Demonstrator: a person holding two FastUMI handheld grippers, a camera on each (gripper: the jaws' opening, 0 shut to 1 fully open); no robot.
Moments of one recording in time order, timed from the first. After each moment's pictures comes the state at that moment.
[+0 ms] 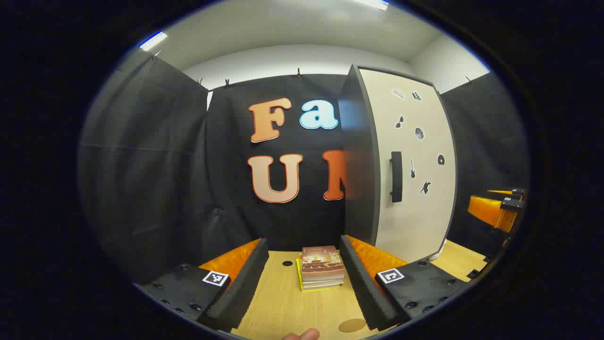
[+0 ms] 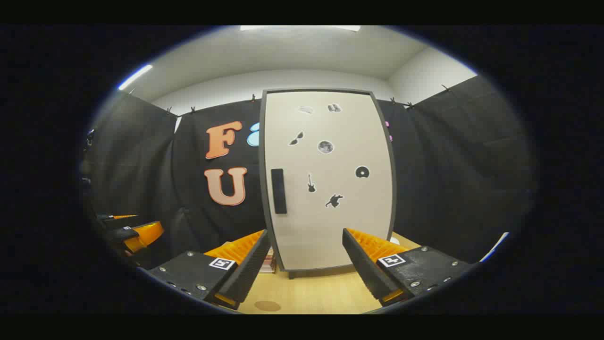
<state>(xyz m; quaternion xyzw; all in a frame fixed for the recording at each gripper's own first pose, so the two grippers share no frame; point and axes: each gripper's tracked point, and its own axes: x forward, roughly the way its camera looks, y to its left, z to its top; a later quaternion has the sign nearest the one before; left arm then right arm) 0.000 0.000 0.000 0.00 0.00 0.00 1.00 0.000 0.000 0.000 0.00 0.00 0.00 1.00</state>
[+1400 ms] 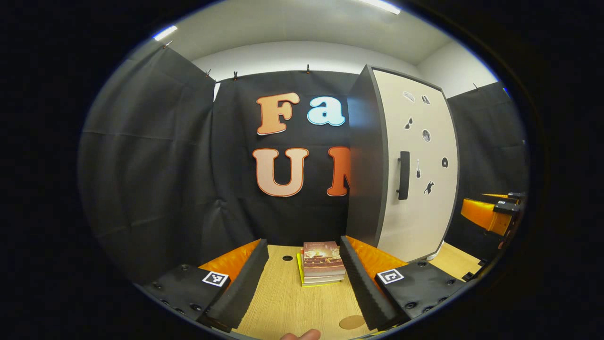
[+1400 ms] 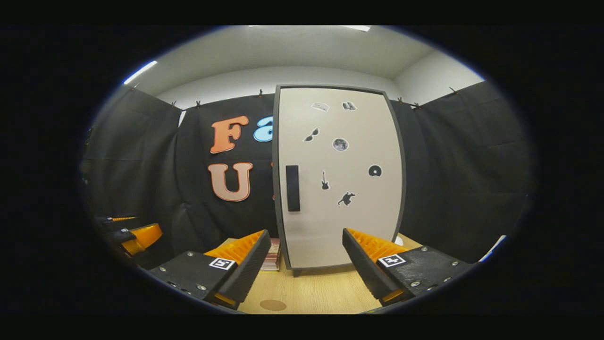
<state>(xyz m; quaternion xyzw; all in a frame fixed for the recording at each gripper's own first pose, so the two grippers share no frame) -0.002 0.020 -0.014 -0.01 0.02 0.00 1.00 0.020 0.025 0.007 -0.01 0.01 0.01 1.00</state>
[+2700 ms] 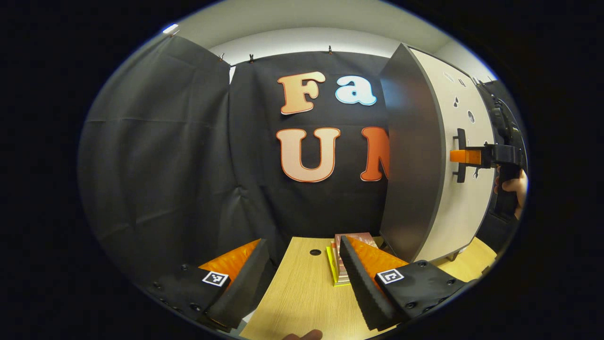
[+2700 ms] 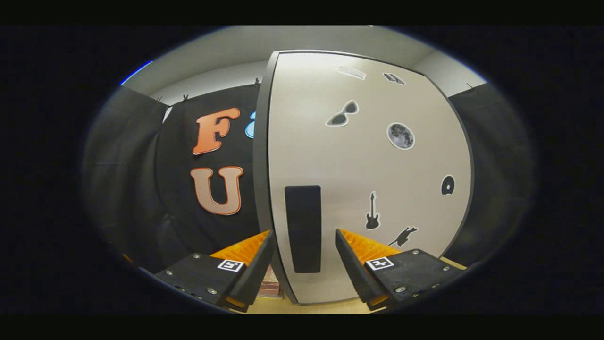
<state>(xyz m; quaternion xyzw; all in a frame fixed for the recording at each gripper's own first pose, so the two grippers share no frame) 0.069 0.103 -0.063 0.00 0.07 0.06 1.00 0.246 0.052 0.027 -0.01 0.01 0.01 1.00</state>
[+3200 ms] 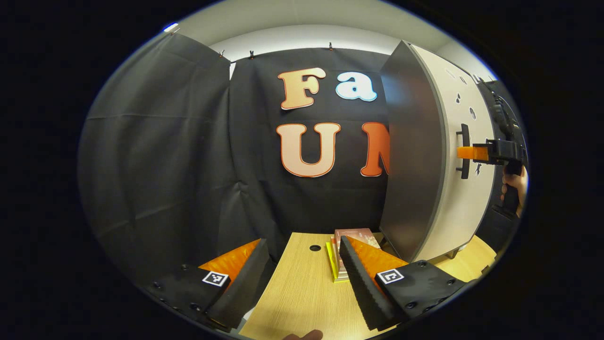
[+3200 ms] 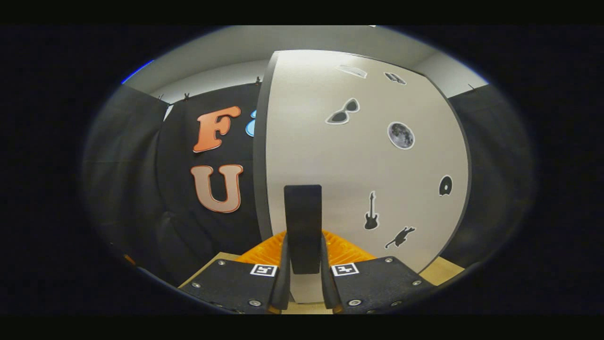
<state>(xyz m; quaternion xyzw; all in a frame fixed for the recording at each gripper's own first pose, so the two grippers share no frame) 0.070 0.102 -0.068 0.00 0.09 0.06 0.99 0.236 0.052 0.027 -0.01 0.02 0.01 1.00</state>
